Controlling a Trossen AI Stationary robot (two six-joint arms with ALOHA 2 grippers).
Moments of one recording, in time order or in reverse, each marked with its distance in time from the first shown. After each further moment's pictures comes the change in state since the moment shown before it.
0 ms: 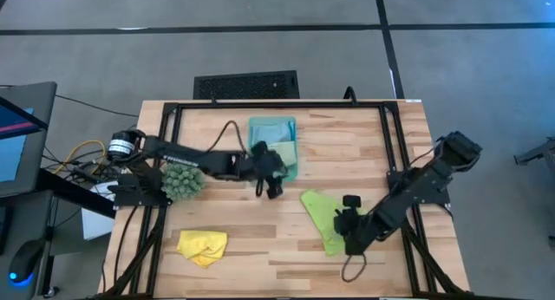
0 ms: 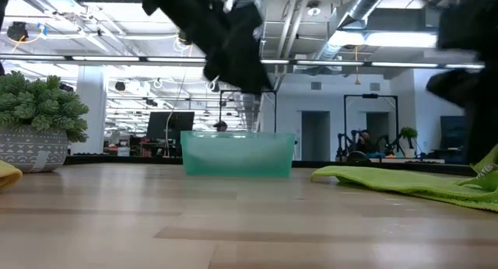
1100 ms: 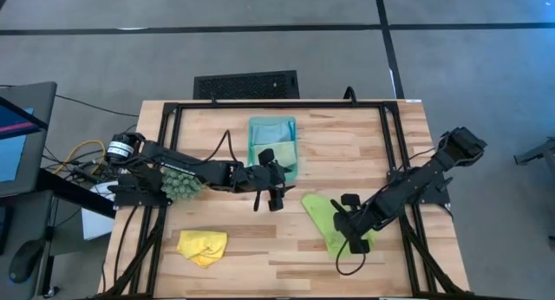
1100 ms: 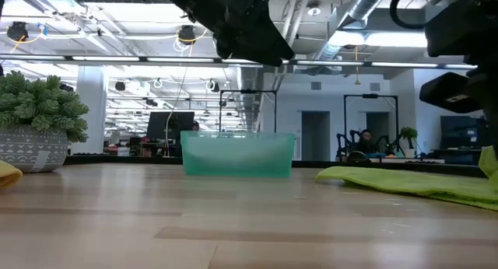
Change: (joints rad) left arm -0.120 -0.002 0.000 0.176 -0.040 0.168; right arm -0.108 -0.068 -0.001 -0.041 -0.271 -0.124
